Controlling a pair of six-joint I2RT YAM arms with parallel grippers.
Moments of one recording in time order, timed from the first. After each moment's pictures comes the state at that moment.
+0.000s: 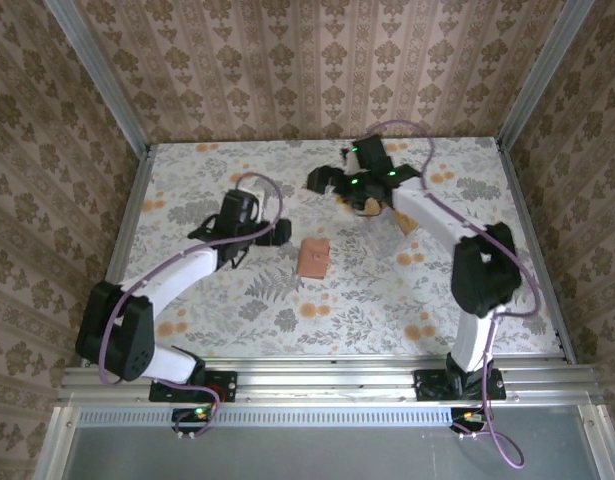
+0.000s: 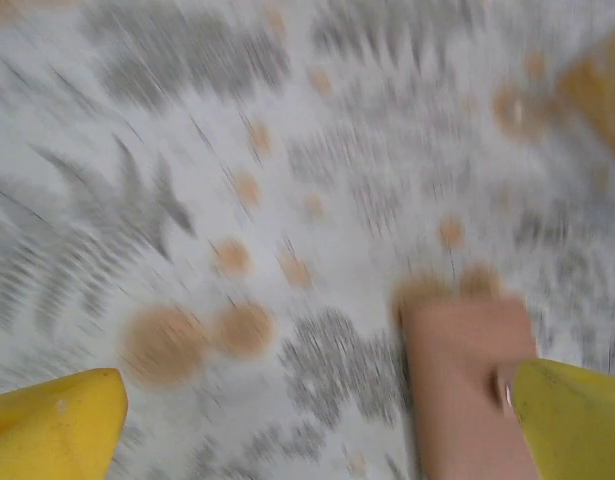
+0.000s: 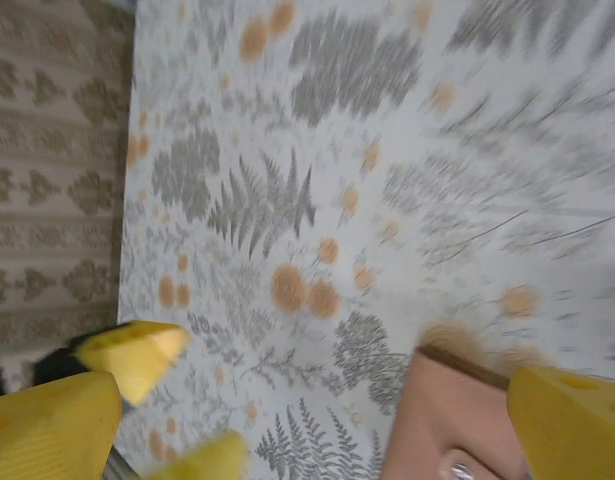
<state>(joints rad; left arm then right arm) -0.47 1.40 0.93 -0.24 0.01 -0.29 0.39 1.82 1.55 -0.48 -0.39 0.66</state>
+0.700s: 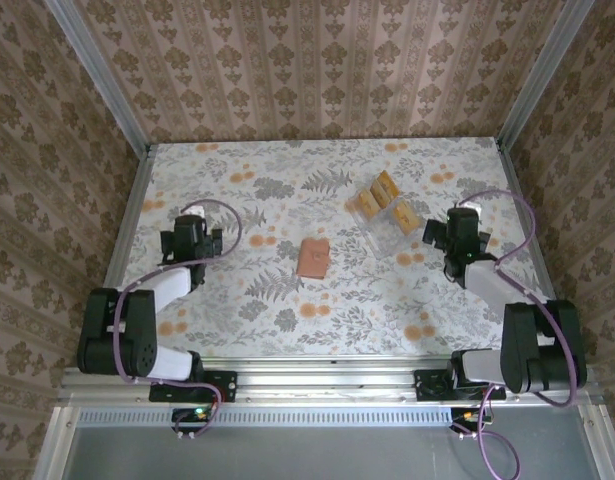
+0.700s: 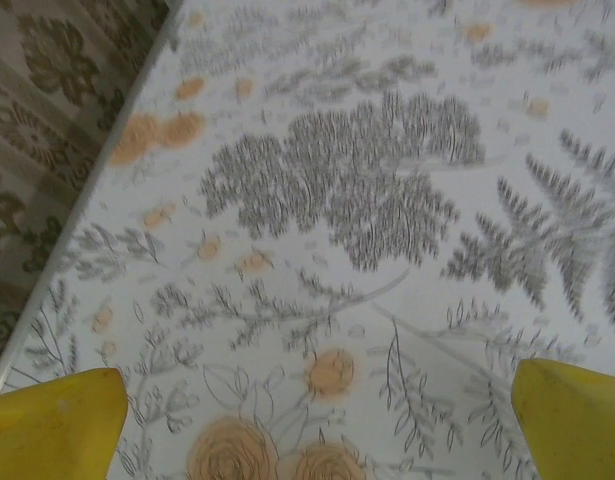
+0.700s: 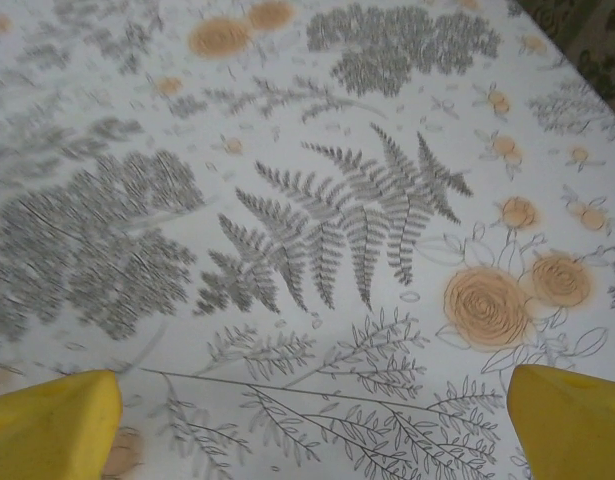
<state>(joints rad) -0.12 1.41 0.51 0.29 -0.33 0.07 0.00 1.34 0.54 0.12 0.32 0.21</state>
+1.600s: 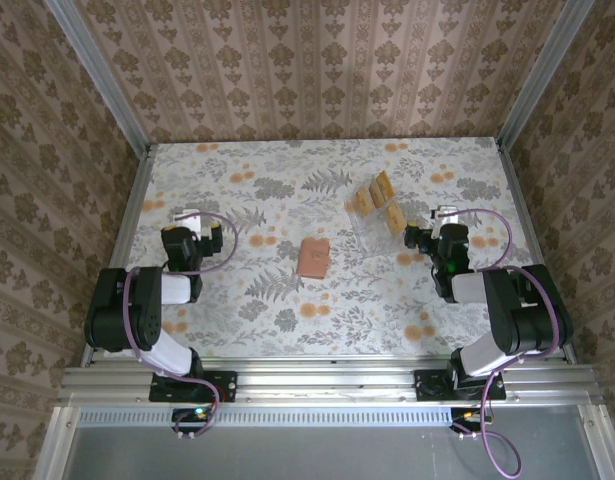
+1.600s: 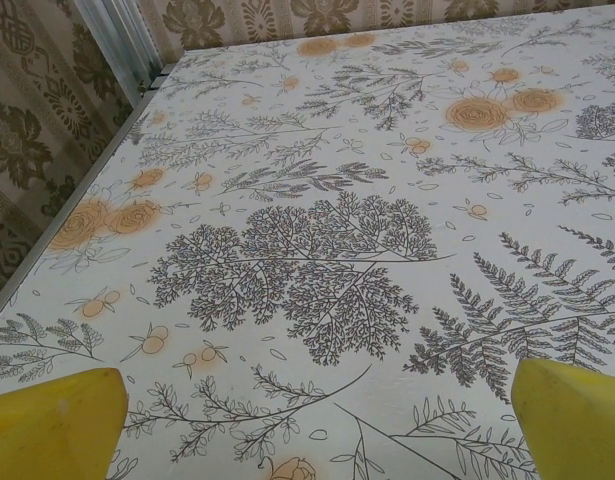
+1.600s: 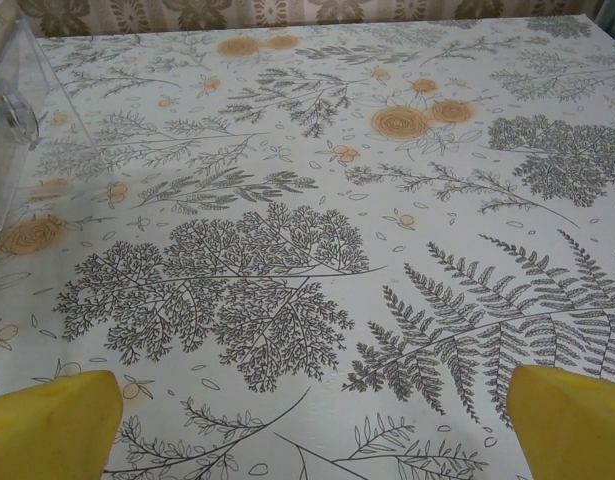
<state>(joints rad) -0.04 1.56 0.39 0.80 -0.12 0.09 0.04 1.53 0.39 0.74 0.13 0.06</state>
